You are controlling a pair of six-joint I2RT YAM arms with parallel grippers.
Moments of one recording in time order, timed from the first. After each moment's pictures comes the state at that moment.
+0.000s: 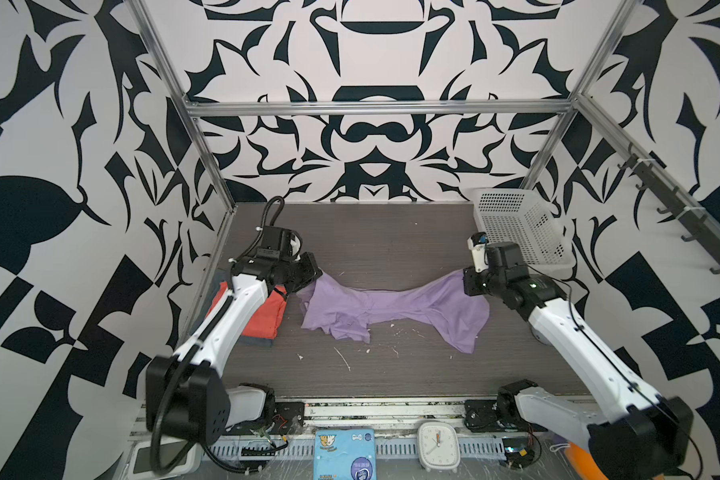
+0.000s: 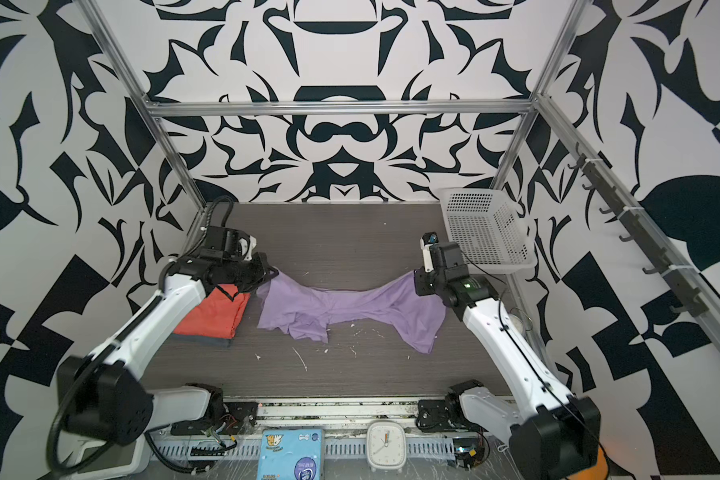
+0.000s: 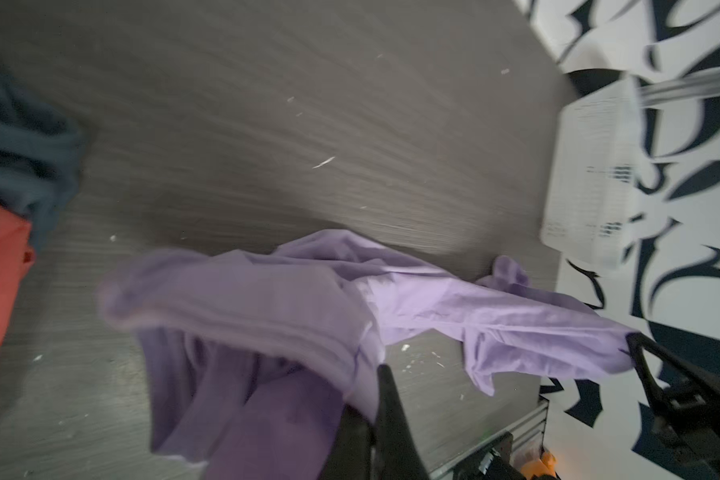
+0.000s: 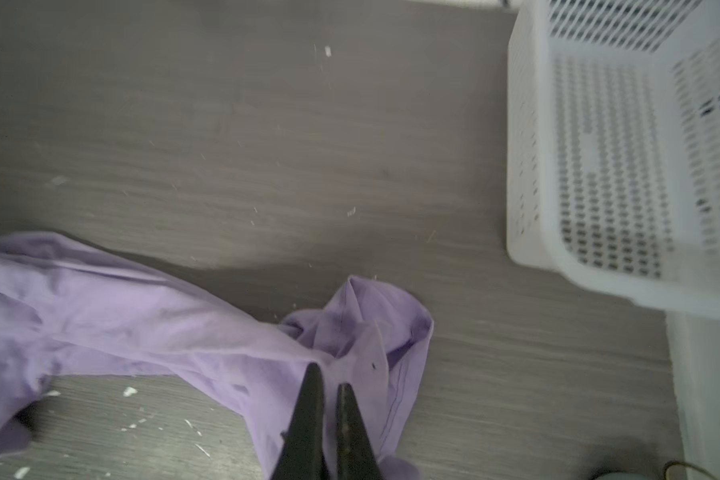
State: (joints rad) left arm -0.21 1.37 1.04 -0.68 0.41 -0.66; right arm 0.26 1.13 0.91 -0.67 0.04 0.10
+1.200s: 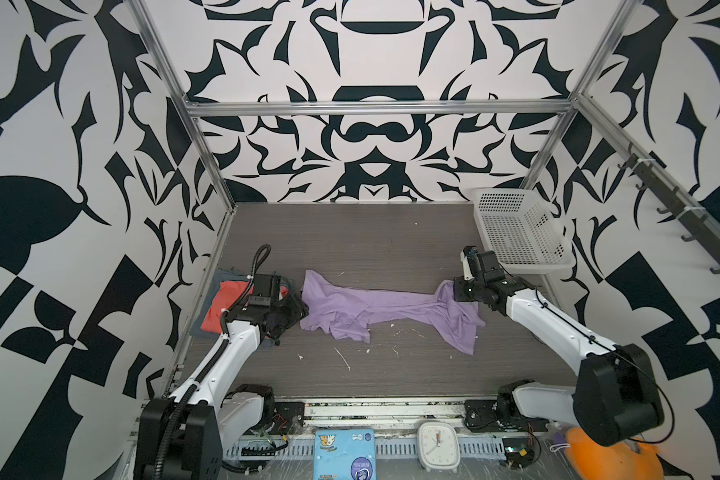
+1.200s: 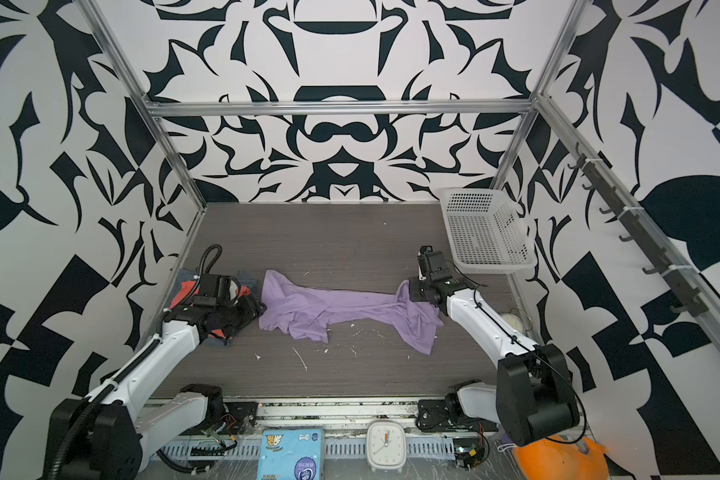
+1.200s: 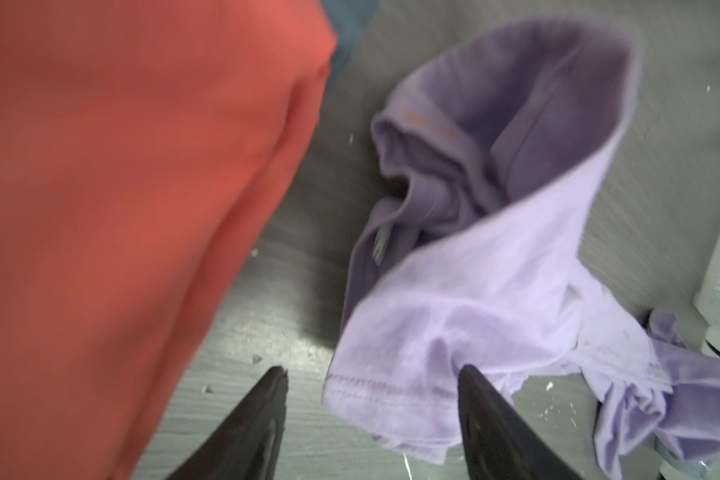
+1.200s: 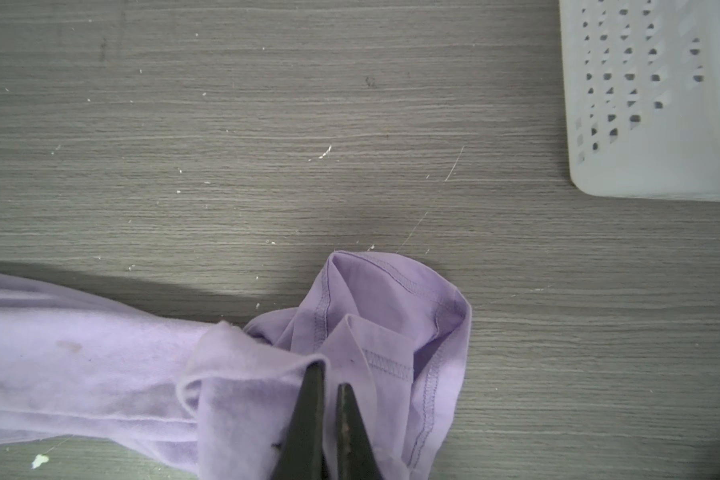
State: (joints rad) left arm -0.15 1.04 0.54 -0.53 0.24 -0.72; right arm 0.26 1.28 0.79 -0.48 0.07 0.23
